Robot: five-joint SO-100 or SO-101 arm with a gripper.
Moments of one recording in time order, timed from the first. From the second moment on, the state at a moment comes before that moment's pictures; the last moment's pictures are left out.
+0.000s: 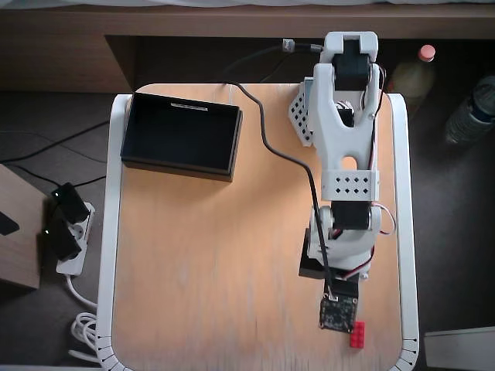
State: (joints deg) arm -6.5 96.2 101.0 66.7 168.9
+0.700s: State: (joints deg) arm -8.5 73.5 78.8 66.7 164.2
